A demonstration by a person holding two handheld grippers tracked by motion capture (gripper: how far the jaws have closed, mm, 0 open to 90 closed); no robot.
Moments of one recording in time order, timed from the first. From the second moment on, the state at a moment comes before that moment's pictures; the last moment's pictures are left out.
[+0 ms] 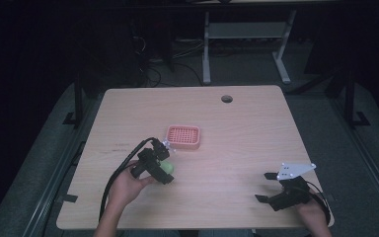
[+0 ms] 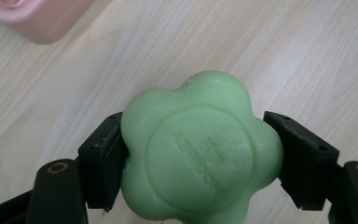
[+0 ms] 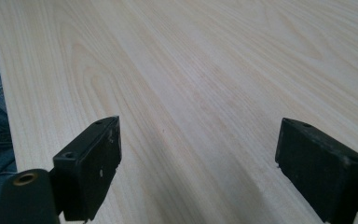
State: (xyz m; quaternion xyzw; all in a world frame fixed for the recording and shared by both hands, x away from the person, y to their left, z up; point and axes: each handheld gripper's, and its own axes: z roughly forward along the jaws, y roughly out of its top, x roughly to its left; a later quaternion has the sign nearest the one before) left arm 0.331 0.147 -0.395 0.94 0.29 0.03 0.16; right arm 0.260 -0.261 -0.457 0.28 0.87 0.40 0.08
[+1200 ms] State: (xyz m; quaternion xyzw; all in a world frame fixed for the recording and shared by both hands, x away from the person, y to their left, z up) left arm 0.366 0.135 -0.376 0.94 0.29 0.03 0.18; right arm 0.258 -0.261 -0.455 0.28 0.86 0.41 0.08
